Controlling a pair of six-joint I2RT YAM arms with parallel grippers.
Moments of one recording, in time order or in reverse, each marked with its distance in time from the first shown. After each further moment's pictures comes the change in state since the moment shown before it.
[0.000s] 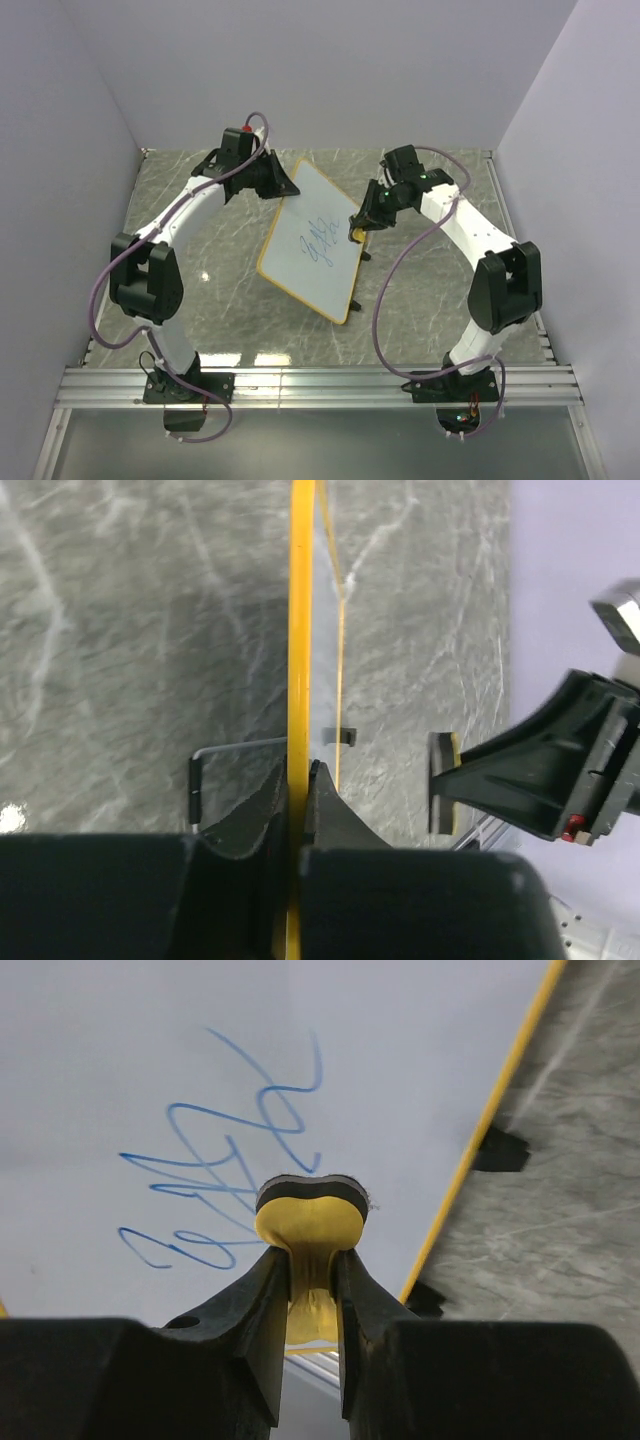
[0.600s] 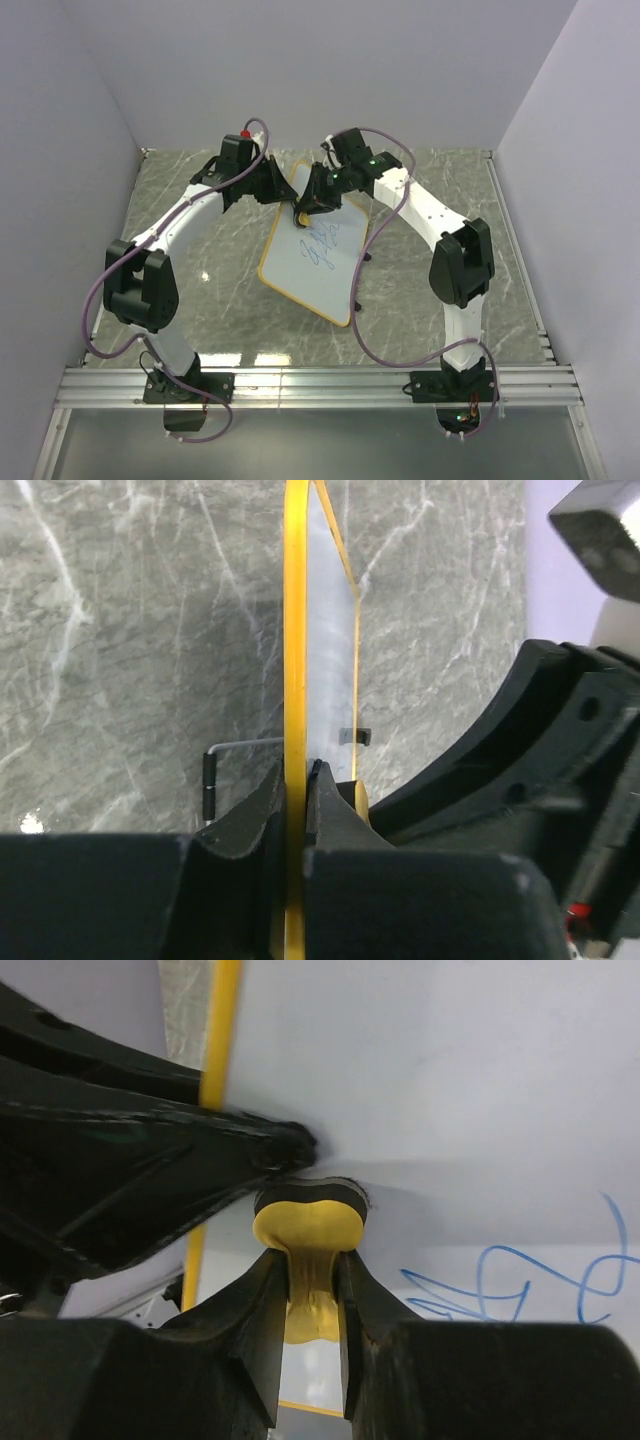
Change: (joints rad) left arm -0.022 -0.056 -0.079 0.054 -0.032 0.018; right arm 0.194 0.303 0.412 0.062 -0.156 0.090
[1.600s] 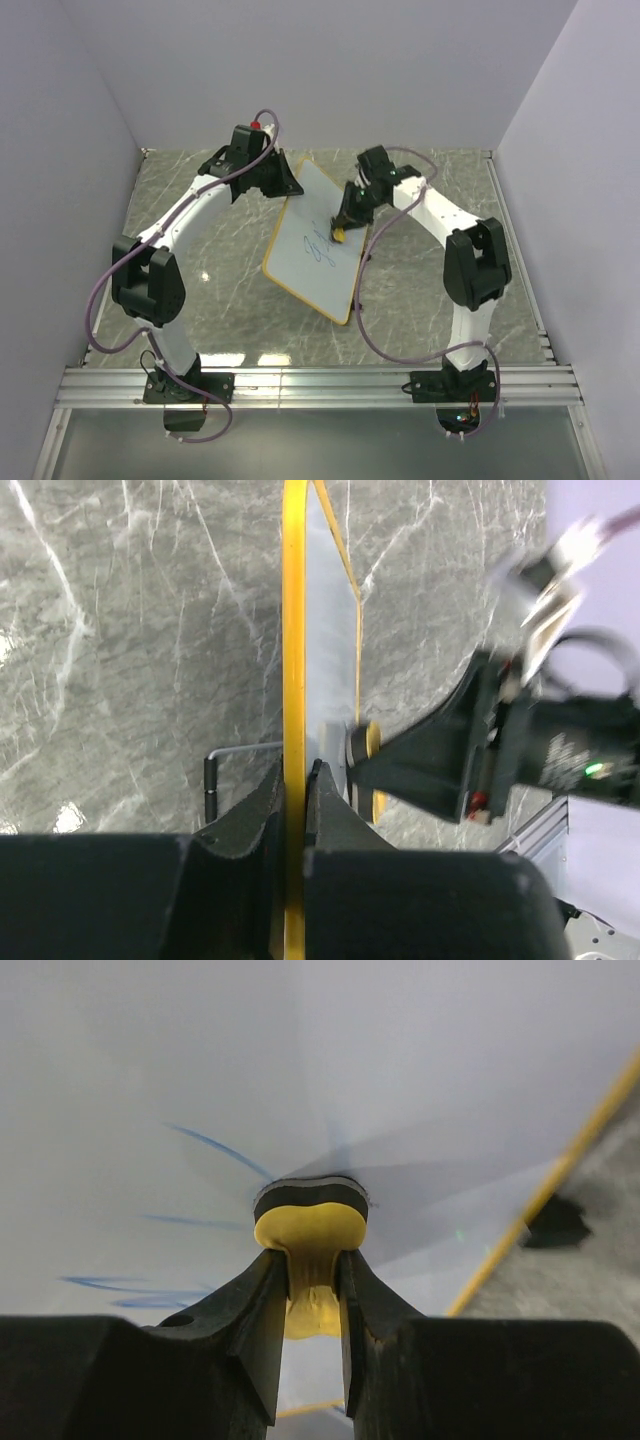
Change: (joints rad) left arm -0.045 0.048 0.139 -0.120 -0.068 0.041; right arm -0.113 -0.107 -0.355 -0.002 0.149 -0.064
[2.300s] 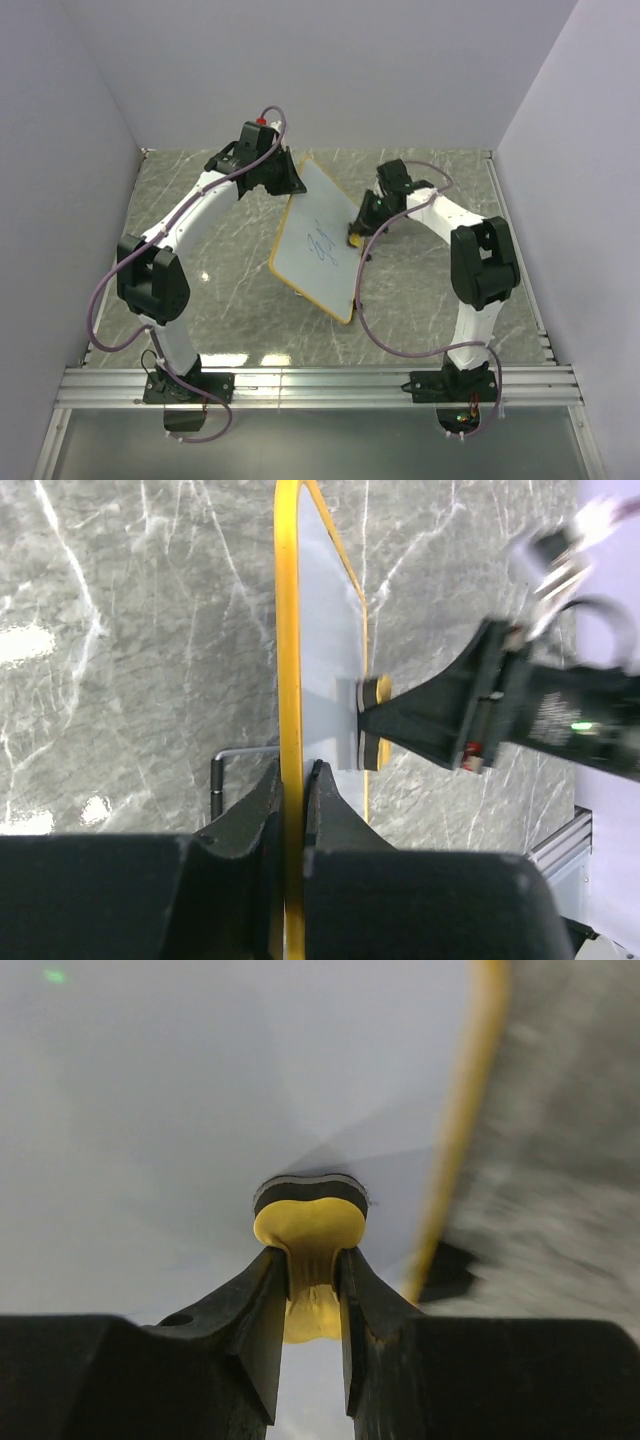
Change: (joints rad) left arm -0.047 0.032 0.095 -0.087 -0.102 0.001; right arm -0.079 0.031 -0.044 0.152 0.014 0.021
